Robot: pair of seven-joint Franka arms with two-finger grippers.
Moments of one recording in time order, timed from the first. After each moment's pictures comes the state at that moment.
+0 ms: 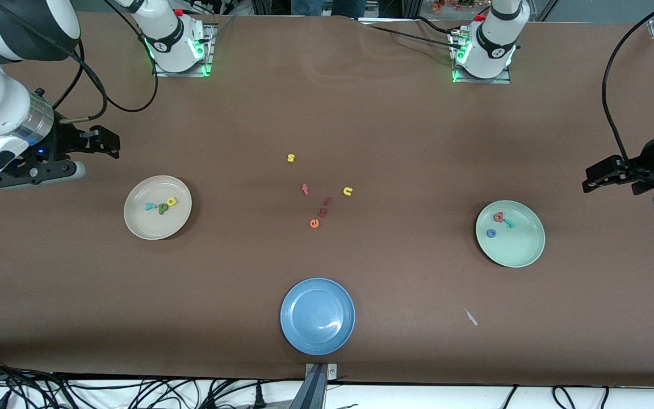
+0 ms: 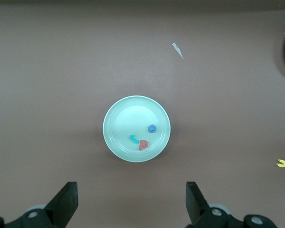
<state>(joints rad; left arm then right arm) 0.08 0.22 -0.07 -1.39 -0.02 1.61 0.02 0.04 0.14 0.12 -1.56 -0.06 1.58 -0.05</state>
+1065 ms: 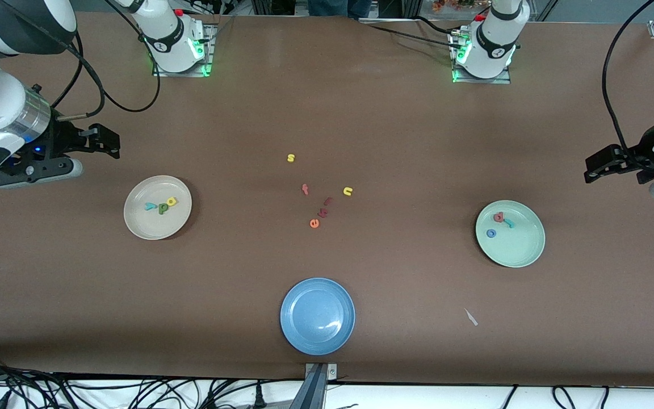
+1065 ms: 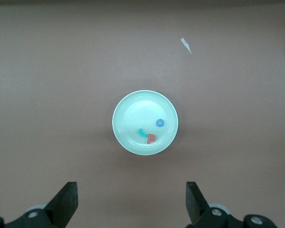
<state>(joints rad) 0.08 0.19 -0.10 -1.40 0.05 1.58 -0.02 0.04 0.14 0.12 -1.53 -0.04 1.58 -0.05</state>
